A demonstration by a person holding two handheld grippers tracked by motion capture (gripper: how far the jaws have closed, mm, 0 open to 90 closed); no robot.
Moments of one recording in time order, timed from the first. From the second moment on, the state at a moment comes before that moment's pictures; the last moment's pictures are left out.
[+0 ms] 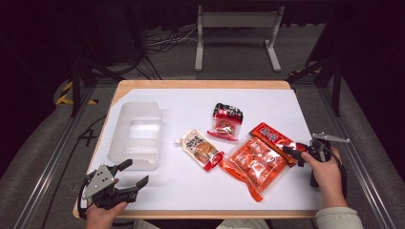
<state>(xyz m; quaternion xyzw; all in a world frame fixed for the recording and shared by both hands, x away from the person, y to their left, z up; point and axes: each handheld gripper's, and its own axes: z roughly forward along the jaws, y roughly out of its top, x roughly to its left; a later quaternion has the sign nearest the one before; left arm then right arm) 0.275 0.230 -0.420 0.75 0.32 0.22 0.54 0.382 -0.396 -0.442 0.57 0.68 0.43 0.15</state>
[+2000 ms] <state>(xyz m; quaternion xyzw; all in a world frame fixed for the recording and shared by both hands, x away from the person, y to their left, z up) 0.283 0.202 -0.378 0.73 0.32 0.19 0.57 0.334 -0.362 -0.322 0.42 0.70 0.53 0.24</state>
